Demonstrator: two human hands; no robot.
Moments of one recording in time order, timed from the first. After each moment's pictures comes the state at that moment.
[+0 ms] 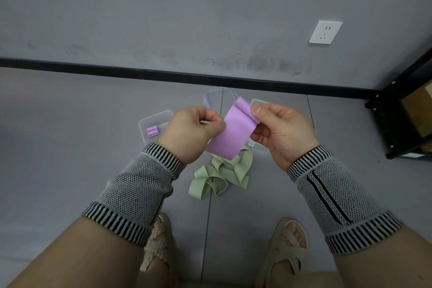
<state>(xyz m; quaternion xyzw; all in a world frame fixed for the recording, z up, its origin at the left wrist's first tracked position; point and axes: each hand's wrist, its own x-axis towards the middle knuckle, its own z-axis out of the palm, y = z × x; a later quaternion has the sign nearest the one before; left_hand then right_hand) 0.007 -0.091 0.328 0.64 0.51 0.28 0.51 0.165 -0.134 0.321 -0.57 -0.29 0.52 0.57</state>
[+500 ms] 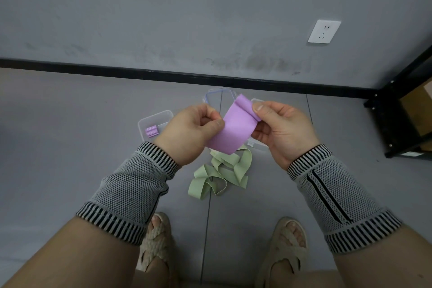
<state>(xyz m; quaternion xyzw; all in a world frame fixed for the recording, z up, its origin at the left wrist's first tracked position) 0.003 -0.089 0.326 0.66 0.46 0.26 0.53 0.166 -0.136 0.325 -0.55 -0.27 0.53 0.59</state>
